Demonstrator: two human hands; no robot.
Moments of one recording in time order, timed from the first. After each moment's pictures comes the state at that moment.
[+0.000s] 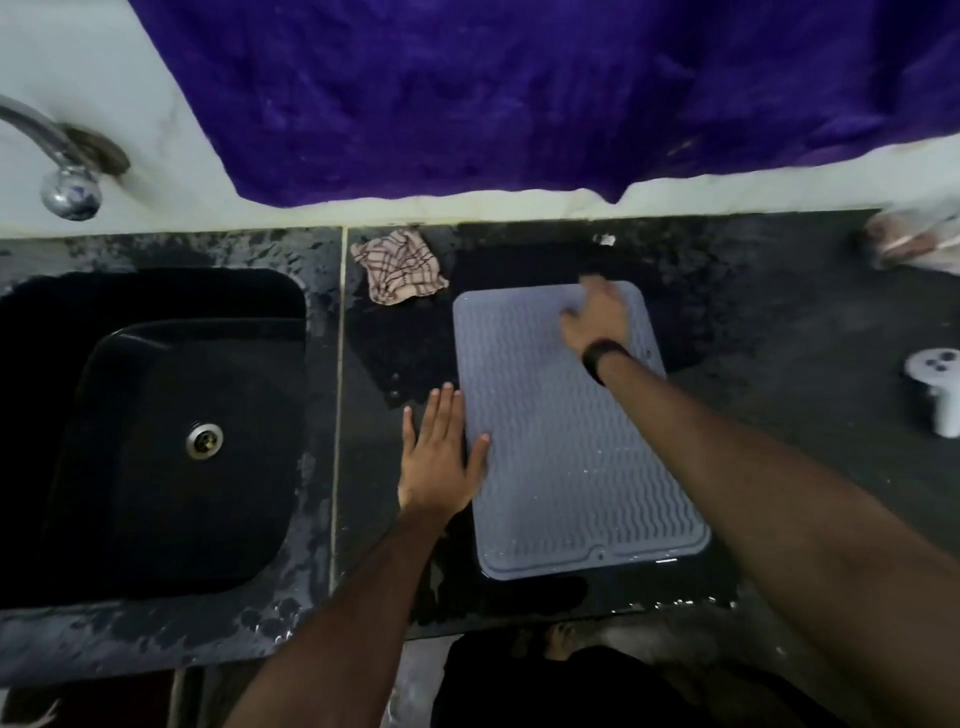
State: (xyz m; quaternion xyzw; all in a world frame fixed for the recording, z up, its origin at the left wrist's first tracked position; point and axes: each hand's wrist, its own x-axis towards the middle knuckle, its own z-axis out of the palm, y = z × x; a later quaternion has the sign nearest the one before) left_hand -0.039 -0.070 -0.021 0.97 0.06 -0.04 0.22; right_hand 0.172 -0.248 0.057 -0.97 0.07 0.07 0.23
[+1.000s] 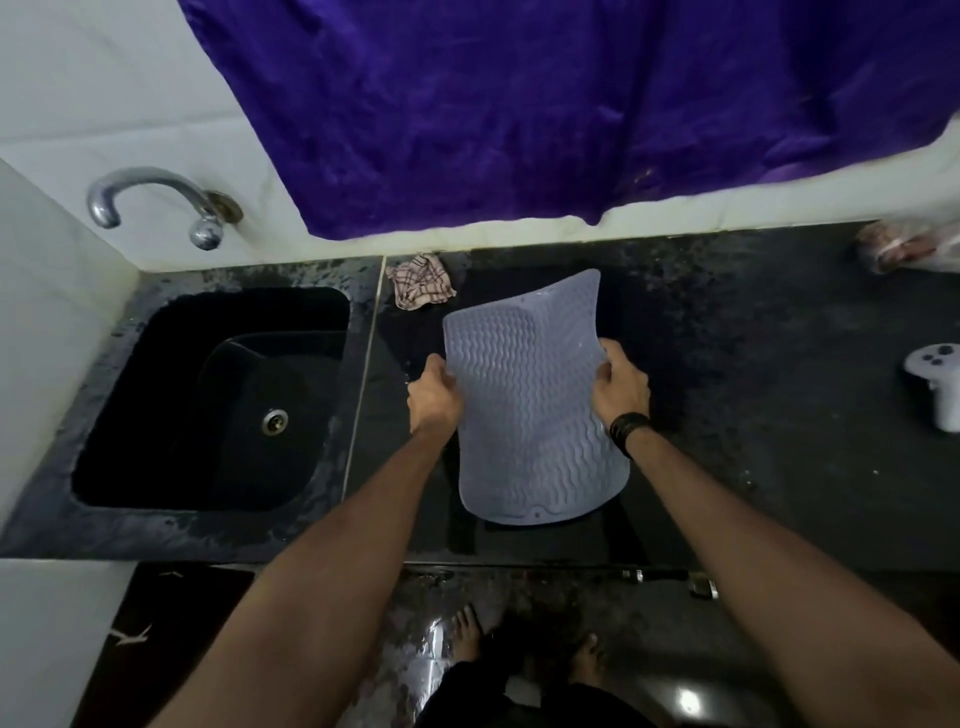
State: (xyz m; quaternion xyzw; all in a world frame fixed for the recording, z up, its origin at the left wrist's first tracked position) left_hand -0.023 -0.120 0.082 0.86 0.33 0.01 0.37; right_hand 0.046 -0.353 0.067 -0.90 0.02 0.05 0.44
